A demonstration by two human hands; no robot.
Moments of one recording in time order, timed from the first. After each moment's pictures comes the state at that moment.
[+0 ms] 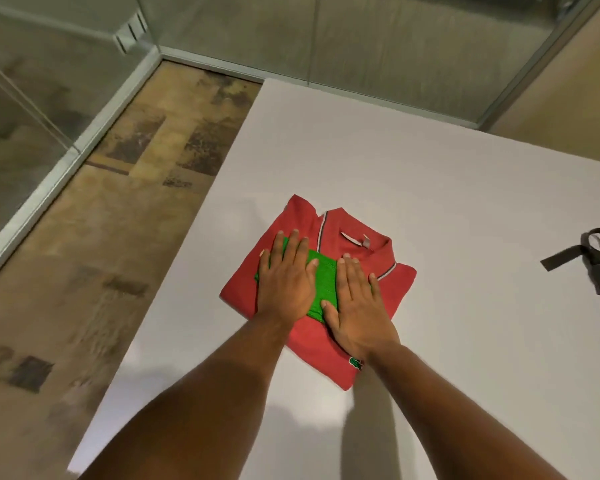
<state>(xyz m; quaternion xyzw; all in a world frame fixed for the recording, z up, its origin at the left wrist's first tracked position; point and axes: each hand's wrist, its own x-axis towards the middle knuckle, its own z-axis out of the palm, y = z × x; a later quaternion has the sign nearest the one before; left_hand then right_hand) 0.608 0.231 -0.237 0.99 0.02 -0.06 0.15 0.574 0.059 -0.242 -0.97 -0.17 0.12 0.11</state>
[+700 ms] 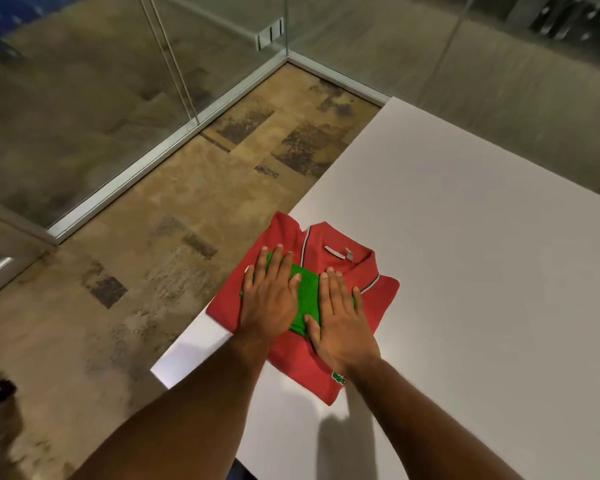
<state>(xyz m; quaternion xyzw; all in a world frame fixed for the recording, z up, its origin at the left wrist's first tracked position) 0.499 0.360 -0.245 0.97 0.21 -0.03 0.12 0.528 0.189 -0.240 -0.92 -0.35 0.14 0.10</state>
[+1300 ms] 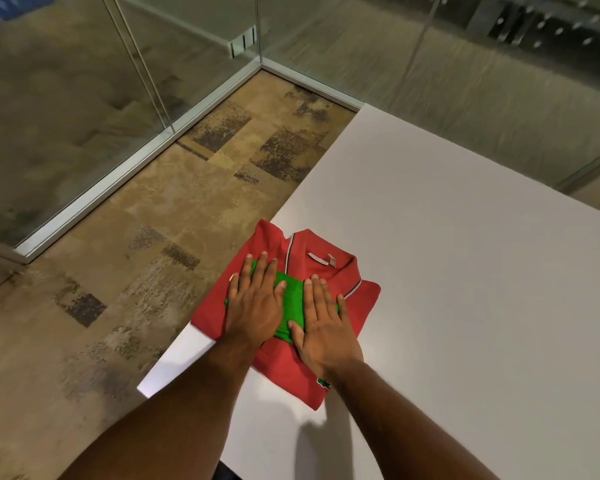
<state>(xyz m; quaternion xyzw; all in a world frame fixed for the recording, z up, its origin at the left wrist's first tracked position) 0.499 0.366 -0.246 0.97 0.19 -0.02 0.13 0.519 0.195 -0.235 -0.93 -0.32 0.15 0.08</state>
